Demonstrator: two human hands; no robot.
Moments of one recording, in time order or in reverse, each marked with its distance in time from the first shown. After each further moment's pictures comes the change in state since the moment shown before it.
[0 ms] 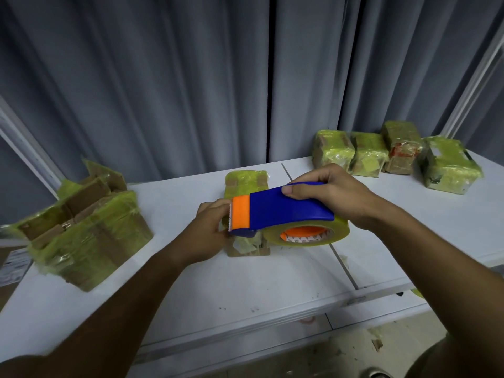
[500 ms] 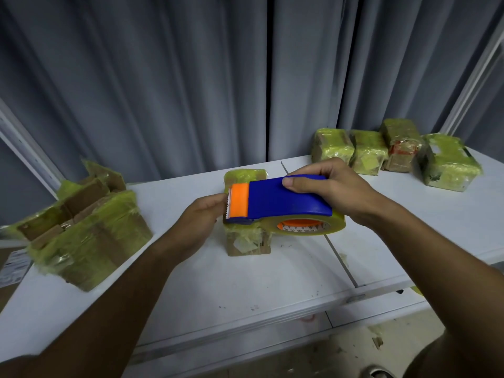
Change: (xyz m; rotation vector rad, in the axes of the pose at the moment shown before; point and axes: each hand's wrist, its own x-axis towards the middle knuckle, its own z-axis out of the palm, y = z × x) left_hand -0.002 0.027 -0.007 -0.402 0.151 -0.152; right_hand 0.000 0.000 -0.001 0.046 0.040 -0.072
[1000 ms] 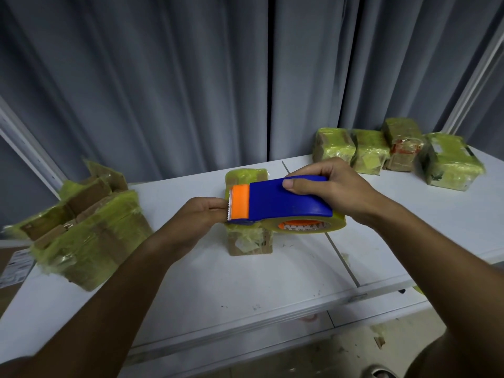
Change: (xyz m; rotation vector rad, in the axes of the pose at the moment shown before) left_hand -0.005 0.012 -0.012 0.057 -0.080 -0.103; right_hand 0.001 0.003 0.001 -0.015 -0.008 -0.028
